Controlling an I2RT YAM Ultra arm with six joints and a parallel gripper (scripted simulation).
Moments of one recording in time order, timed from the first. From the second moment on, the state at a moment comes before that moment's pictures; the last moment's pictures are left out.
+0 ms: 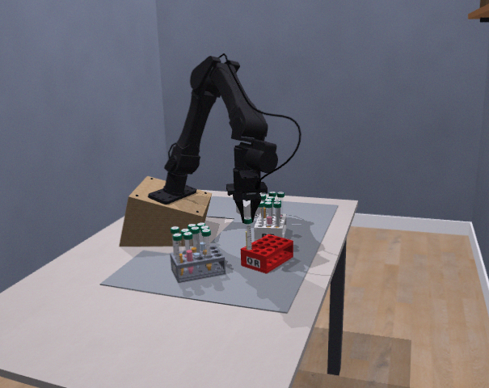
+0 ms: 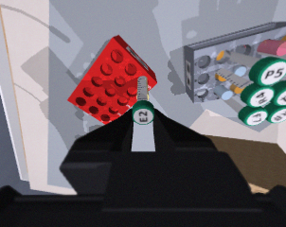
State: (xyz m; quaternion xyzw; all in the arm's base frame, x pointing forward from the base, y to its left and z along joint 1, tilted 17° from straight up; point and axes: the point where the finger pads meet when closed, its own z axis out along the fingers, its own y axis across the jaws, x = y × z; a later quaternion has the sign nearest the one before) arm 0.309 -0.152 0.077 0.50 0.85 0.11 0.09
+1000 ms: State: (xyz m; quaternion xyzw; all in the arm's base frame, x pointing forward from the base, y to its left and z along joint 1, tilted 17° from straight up) arm 0.312 -0.151 0.066 0.50 0.85 0.11 0.09
